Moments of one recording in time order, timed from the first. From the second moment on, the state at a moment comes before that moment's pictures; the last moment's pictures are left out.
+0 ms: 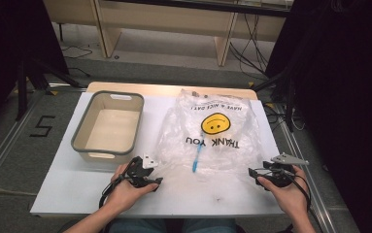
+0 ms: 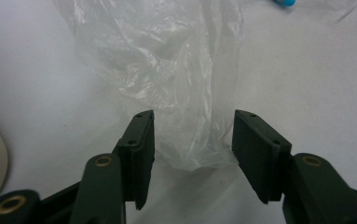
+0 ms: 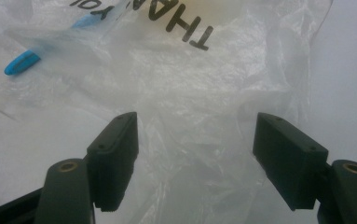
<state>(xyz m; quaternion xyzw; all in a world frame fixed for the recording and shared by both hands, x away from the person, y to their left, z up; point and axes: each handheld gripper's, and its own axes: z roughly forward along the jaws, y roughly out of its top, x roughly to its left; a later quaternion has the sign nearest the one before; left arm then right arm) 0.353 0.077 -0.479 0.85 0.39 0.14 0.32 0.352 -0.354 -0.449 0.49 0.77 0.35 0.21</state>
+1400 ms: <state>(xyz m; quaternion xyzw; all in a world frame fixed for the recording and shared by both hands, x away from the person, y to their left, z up) 0.351 0.071 -0.473 0.87 0.35 0.14 0.33 0.343 -0.351 -0.465 0.48 0.84 0.23 0.14</state>
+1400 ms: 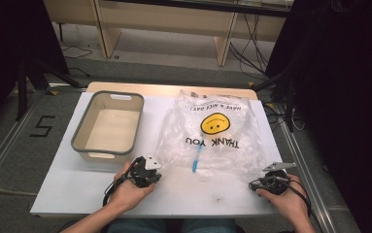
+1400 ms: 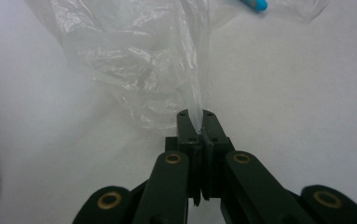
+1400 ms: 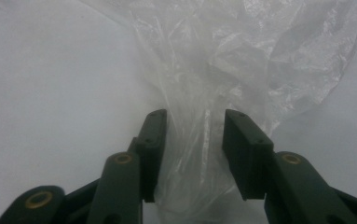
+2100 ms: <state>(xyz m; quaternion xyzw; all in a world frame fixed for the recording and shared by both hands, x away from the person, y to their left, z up) 0.342 0.077 -0.449 0.83 0.30 0.18 0.43 0.346 -0.351 -0.464 0.48 0.83 0.25 0.11</state>
